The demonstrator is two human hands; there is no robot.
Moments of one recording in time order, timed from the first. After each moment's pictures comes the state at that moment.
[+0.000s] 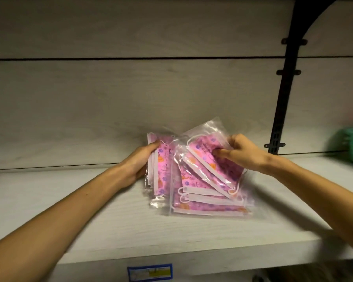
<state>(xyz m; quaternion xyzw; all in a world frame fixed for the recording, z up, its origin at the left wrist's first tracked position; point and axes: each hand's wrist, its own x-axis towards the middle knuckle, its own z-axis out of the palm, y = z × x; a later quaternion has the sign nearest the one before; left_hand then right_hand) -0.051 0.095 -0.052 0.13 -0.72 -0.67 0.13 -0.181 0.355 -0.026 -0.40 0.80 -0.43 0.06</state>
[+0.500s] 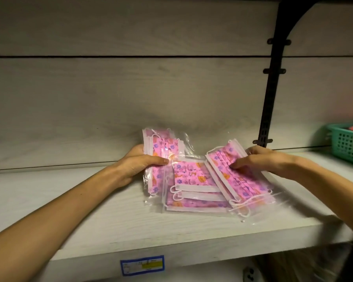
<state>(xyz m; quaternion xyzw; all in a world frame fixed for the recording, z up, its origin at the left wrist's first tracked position) -0.043 0.107 -0.056 0.06 -0.75 -0.64 0.12 -0.192 0.422 -0.038 -0.30 0.85 -0.39 0.20</state>
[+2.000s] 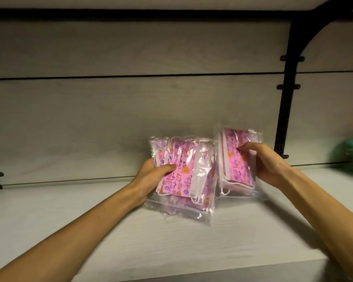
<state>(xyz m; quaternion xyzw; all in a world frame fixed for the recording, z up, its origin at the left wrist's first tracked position) -0.043 0.111 -0.054 0.09 -0.72 -0.66 0.20 -0.212 0.369 -0.030 -0.20 0.61 -0.74 0.21</state>
